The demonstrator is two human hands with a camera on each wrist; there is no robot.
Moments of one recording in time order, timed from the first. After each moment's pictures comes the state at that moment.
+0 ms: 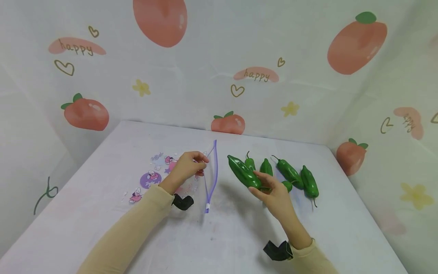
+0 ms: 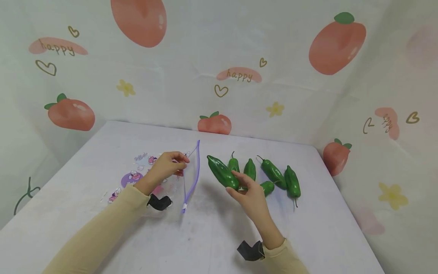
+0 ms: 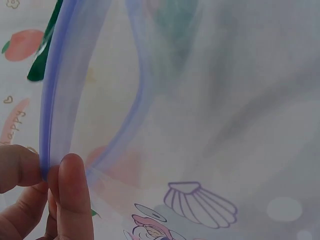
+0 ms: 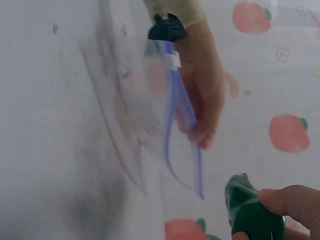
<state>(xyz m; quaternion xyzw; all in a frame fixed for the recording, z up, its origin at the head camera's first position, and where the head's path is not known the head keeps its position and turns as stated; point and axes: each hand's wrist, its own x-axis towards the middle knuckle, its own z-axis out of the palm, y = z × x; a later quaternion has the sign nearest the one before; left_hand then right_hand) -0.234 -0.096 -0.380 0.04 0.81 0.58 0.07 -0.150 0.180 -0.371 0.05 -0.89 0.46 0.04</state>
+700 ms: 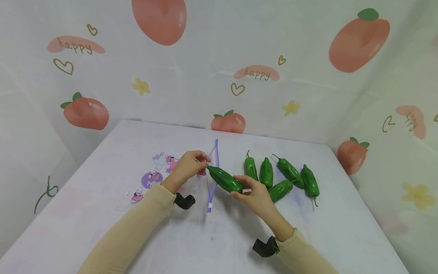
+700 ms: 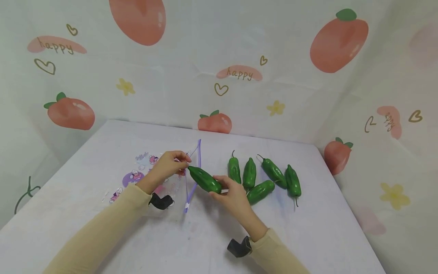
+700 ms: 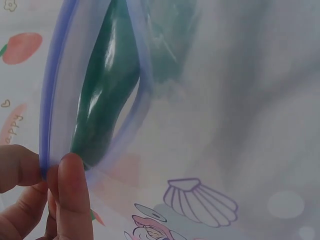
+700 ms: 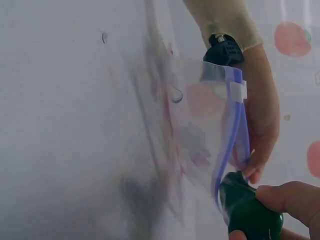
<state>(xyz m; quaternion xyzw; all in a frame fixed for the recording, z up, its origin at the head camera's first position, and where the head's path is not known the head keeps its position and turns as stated) -0.236 -0.092 -0.381 0.06 0.82 0.57 0.07 -0.164 0.144 -0.392 0.11 -0.88 0.46 0.00</state>
